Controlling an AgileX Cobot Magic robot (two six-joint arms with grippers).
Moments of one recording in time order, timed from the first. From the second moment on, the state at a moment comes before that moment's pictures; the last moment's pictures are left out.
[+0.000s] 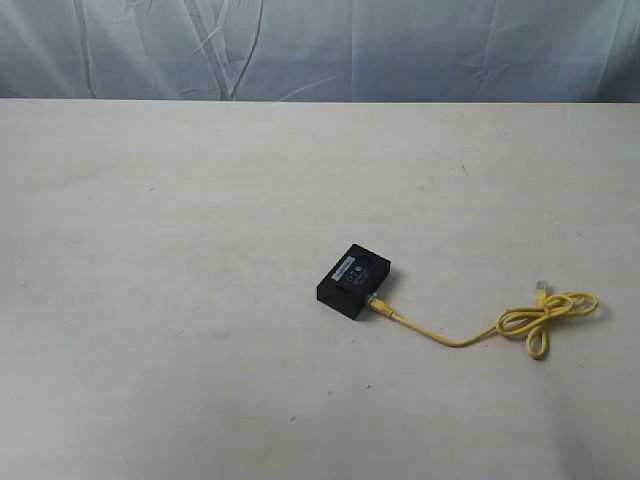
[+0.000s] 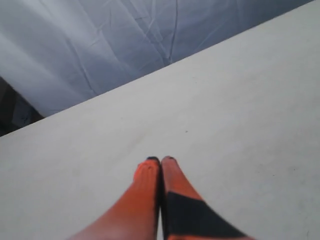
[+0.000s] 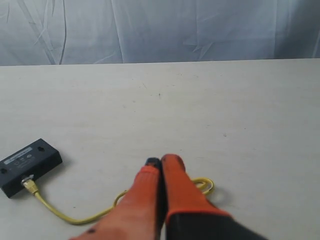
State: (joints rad) left arm -0.16 0.69 -0.65 -0.03 0.47 0.35; right arm 0.13 0.01 0.00 0.02 0.33 0.00
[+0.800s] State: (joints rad) left arm -0.01 0.01 -0.01 -0.07 0.28 0.35; right arm 0.13 0.01 0.00 0.05 0.33 0.00
